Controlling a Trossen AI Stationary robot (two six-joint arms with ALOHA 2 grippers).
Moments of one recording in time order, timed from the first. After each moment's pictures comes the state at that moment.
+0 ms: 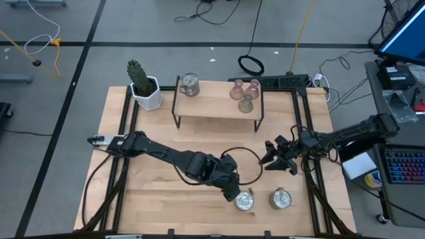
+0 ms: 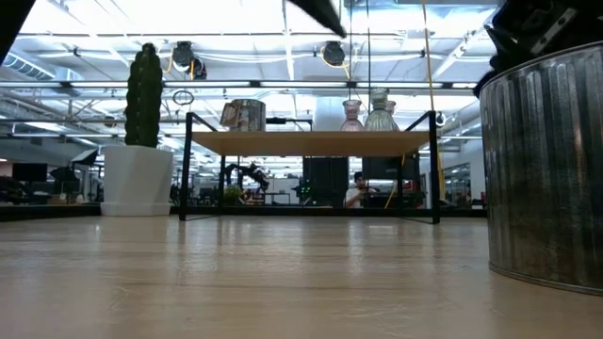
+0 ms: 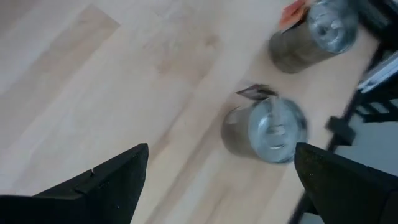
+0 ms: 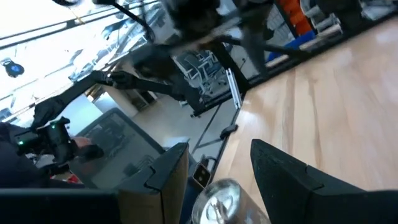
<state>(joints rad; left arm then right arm) -0.36 2.21 2.29 -1.15 -0.23 -0.97 0.18 0.70 0.11 0.65 -0.32 0.69</state>
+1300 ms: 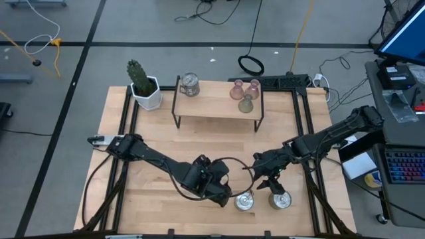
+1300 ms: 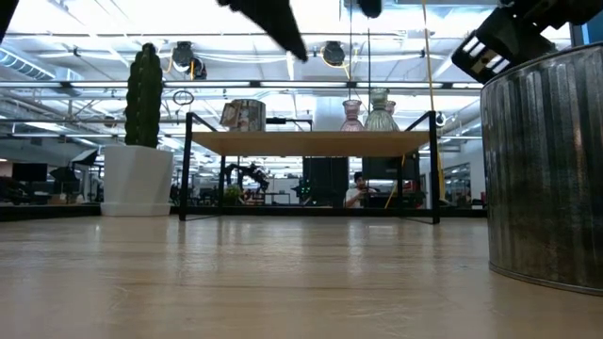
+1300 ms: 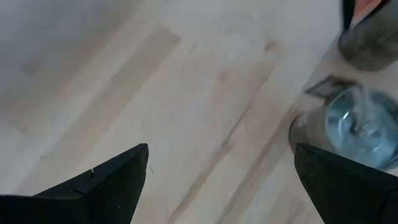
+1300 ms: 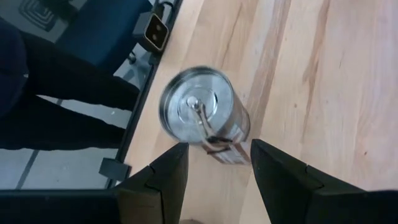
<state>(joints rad) -0.44 2.18 2.14 -1.20 -0.50 -0.99 0.38 1.22 0.83 -0.39 -0.28 0.32</state>
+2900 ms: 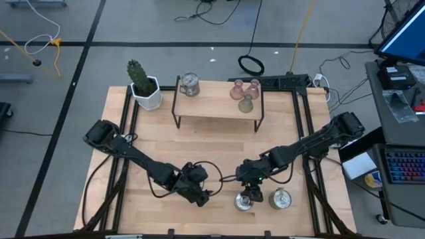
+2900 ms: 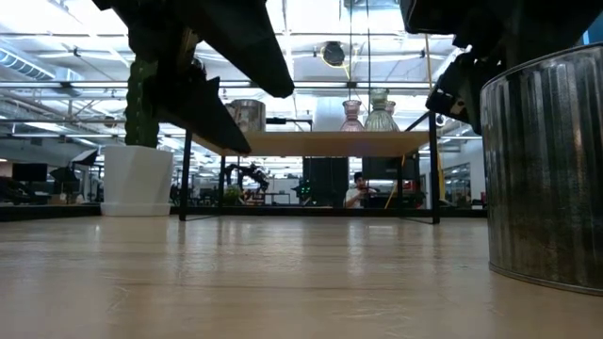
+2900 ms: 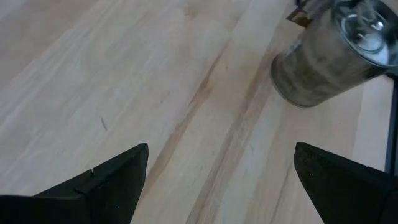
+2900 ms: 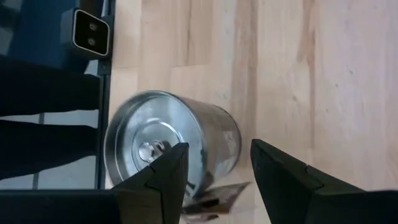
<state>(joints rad) -0.50 1.81 1.18 -0.29 -0.40 -0.93 0.38 1.57 1.01 -0.41 -0.24 0.51</state>
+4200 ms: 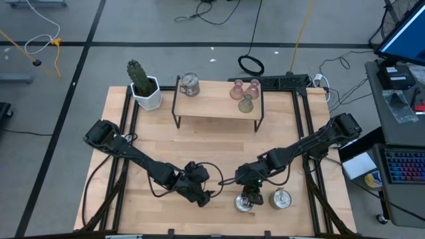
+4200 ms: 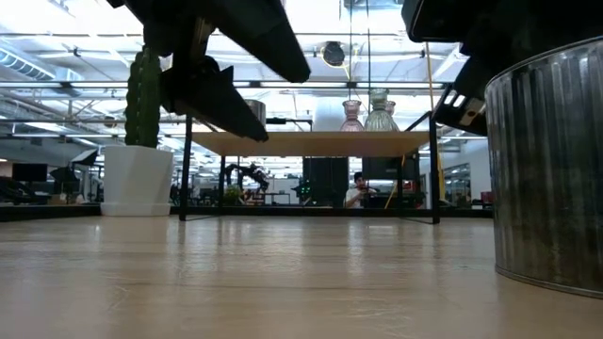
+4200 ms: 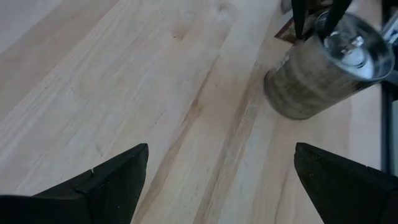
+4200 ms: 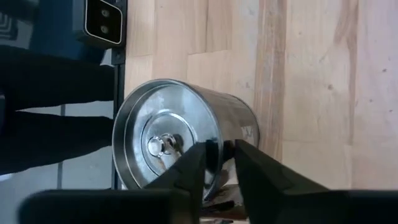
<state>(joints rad) -0.50 1.81 1.18 -0.23 -0.43 -0.83 0.38 1.62 1.01 -0.45 -0.29 0.52</state>
